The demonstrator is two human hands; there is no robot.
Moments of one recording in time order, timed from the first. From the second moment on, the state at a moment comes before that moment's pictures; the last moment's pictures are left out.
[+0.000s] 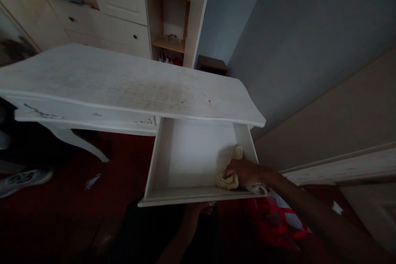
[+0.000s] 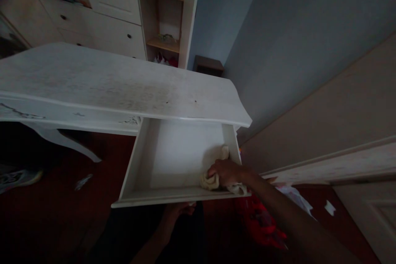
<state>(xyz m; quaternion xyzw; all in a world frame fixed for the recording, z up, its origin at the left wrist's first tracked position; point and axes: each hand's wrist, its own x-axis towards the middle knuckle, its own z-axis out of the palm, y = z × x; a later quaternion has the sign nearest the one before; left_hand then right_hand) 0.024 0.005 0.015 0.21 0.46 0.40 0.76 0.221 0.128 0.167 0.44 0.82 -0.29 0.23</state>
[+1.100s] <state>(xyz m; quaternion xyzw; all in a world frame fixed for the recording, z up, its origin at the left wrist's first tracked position) 0.019 0.015 -0.015 0.23 0.49 0.31 0.78 0.185 0.224 0.155 0.81 0.58 0.01 0.03</state>
